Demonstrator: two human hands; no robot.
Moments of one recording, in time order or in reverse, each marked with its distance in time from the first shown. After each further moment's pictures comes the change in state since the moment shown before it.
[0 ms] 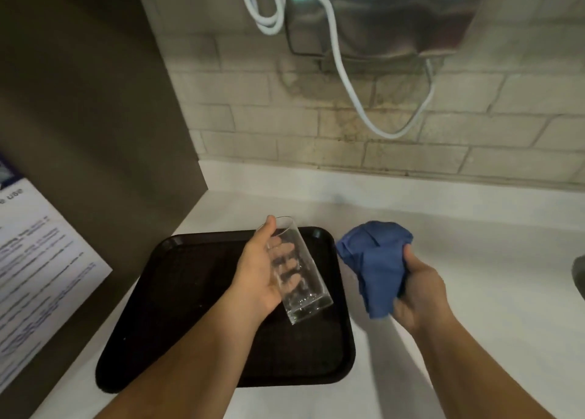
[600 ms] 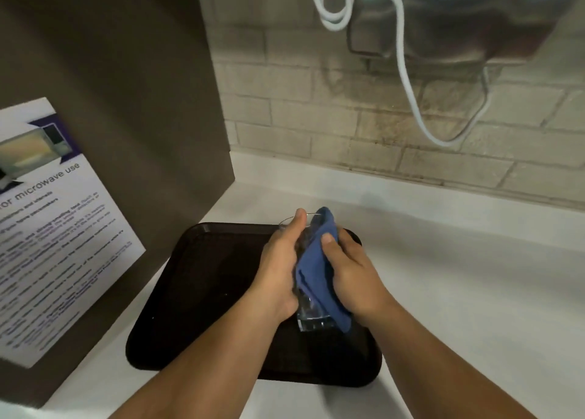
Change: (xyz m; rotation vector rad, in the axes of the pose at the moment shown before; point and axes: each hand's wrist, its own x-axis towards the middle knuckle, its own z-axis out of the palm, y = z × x) left_hand -0.018 0.009 -0.018 0.110 -0.073 0.099; right_hand -0.019 0.061 0.115 -0.948 -0.354 -0.295
